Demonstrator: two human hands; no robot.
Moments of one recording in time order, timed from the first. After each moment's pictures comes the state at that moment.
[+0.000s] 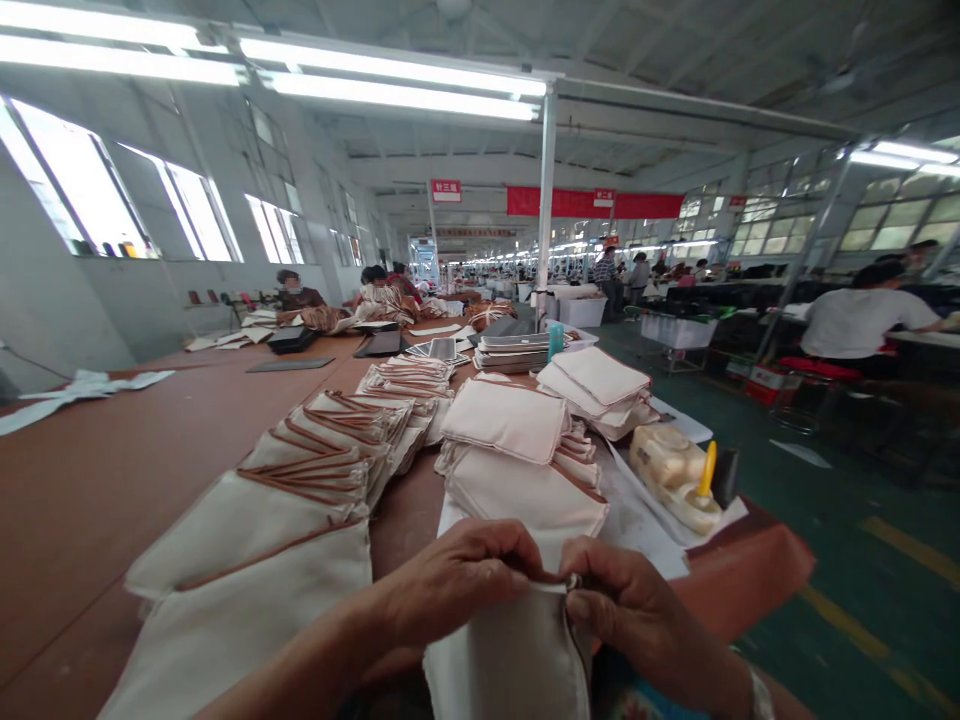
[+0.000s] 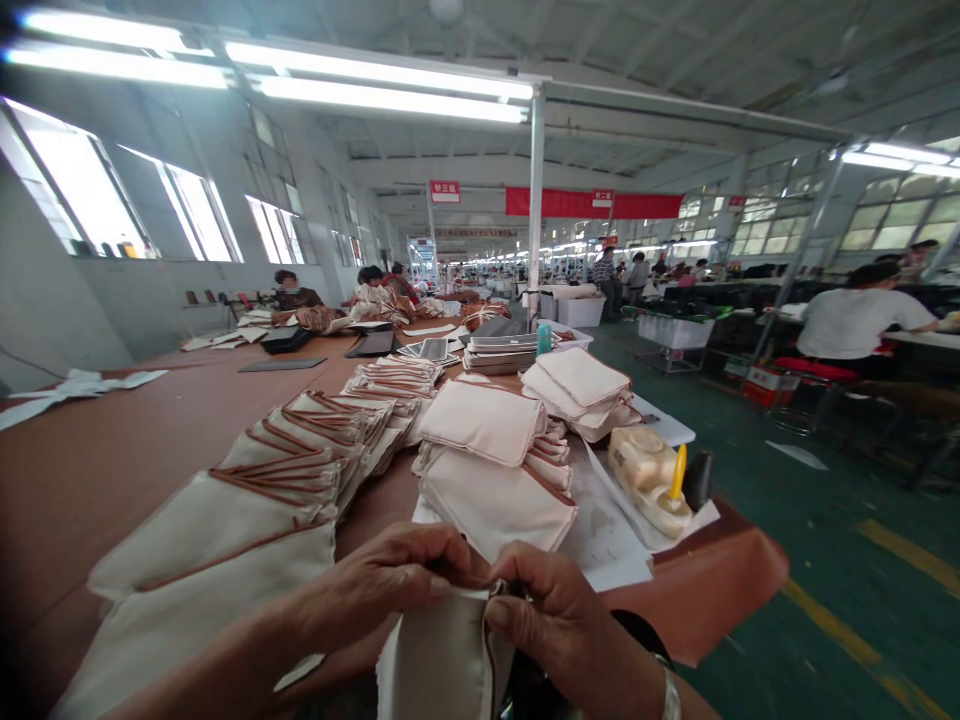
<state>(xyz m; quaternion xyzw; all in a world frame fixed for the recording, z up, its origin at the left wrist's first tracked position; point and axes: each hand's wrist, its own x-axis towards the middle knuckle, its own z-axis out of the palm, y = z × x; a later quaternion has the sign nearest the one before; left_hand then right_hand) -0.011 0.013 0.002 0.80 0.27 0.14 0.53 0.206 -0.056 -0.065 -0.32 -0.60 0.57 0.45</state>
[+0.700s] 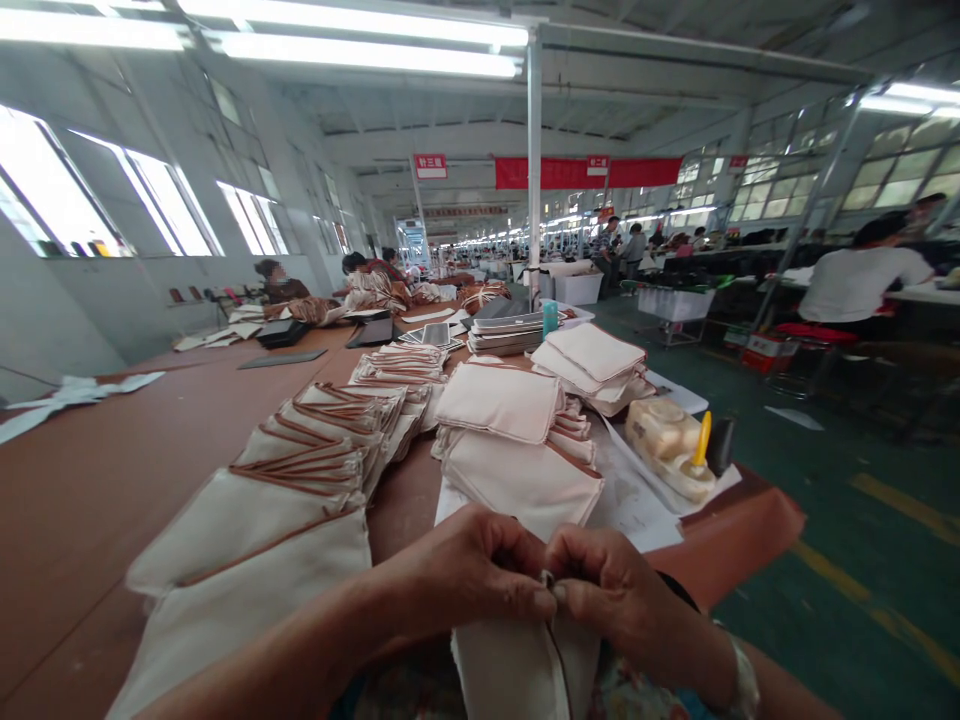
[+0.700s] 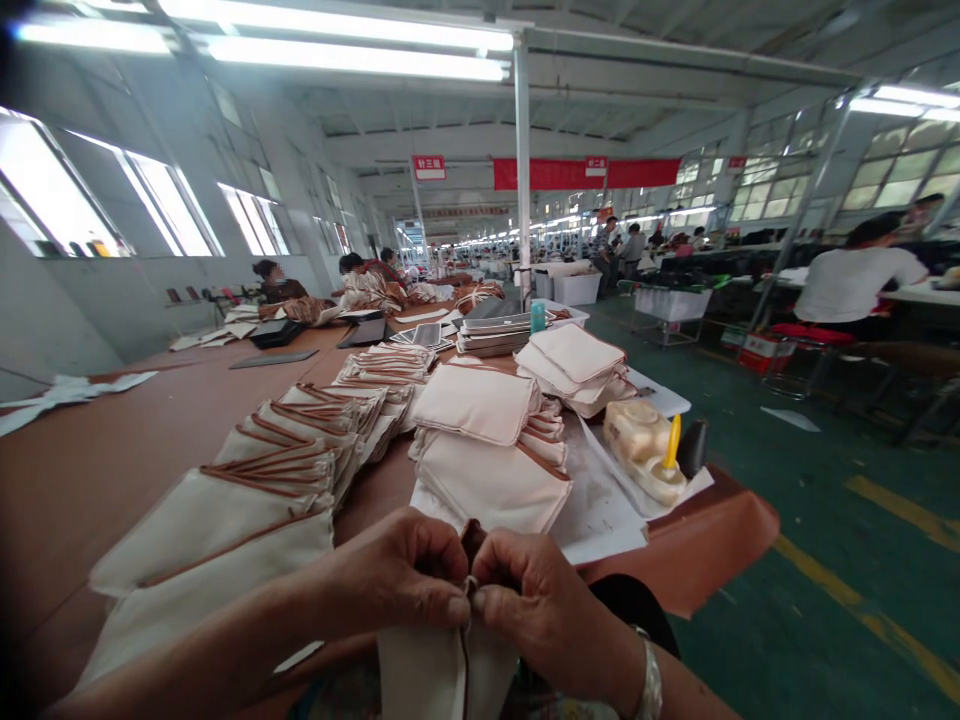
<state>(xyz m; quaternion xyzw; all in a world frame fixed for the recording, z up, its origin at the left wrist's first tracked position) 0.010 0.019 -0.011 0.70 0.29 0.06 0.65 0.202 -0.052 -0.061 -0.39 -0.62 0.52 0.44</state>
